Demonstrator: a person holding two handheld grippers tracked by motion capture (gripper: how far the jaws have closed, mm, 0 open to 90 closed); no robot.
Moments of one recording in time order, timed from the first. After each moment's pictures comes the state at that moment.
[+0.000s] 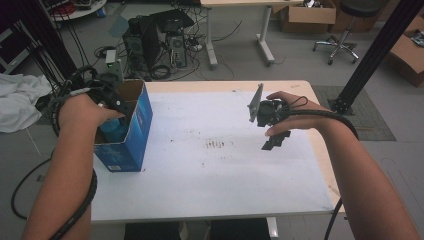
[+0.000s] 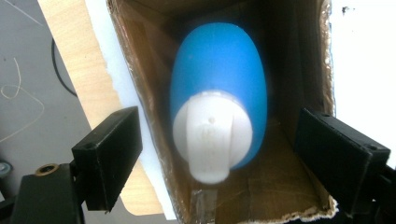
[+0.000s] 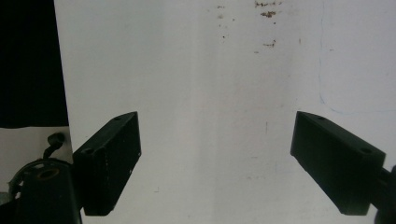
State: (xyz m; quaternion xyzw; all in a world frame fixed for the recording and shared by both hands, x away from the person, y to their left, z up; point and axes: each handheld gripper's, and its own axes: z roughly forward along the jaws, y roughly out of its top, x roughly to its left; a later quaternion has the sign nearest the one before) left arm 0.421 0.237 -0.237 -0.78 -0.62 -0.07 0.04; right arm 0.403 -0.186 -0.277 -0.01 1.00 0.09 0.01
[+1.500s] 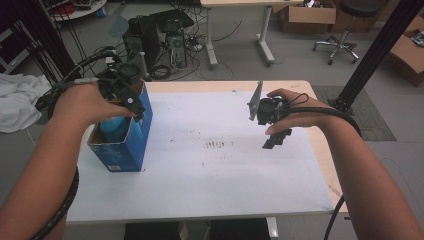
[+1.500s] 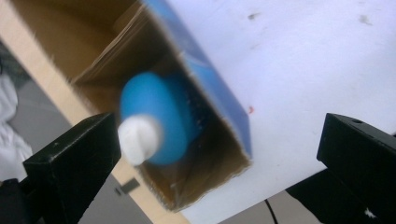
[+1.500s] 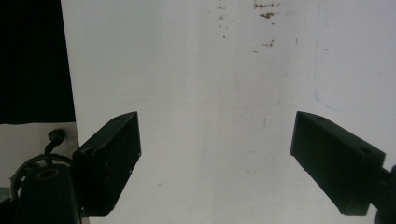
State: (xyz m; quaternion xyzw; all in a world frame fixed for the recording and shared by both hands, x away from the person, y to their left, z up) left arm 0.392 0.175 -0.186 -0.89 -0.44 -0.10 0.00; right arm 0.399 -0.182 -0.264 -0.01 1.00 0.07 0.02
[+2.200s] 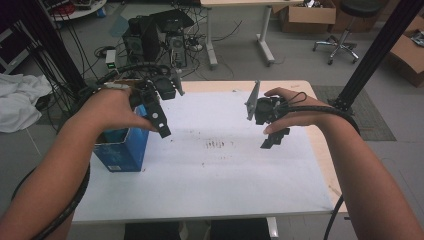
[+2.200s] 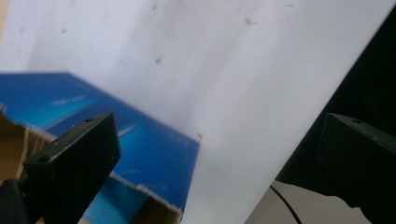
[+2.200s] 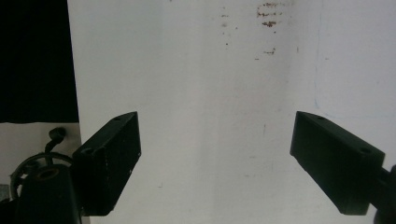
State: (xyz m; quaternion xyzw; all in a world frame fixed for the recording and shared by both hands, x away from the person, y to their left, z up) left arm 0.371 0.107 -0.199 -0.97 -0.23 -0.04 -0.04; right arm 0.398 -0.176 -0.260 -0.02 1.00 0.07 0.01
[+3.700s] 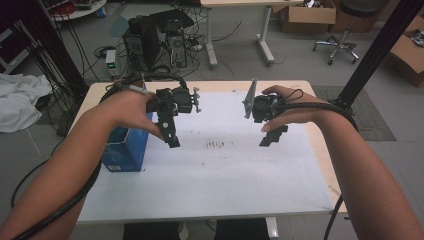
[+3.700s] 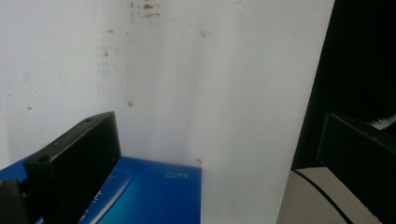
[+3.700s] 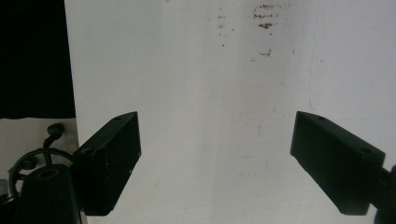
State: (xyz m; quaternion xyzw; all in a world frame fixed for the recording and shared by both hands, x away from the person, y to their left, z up) left arm 0.373 0.078 -0.218 -1.00 -0.08 -0.01 -0.03; right arm 0.403 -0.170 -0.258 -0.03 1.00 0.07 0.01
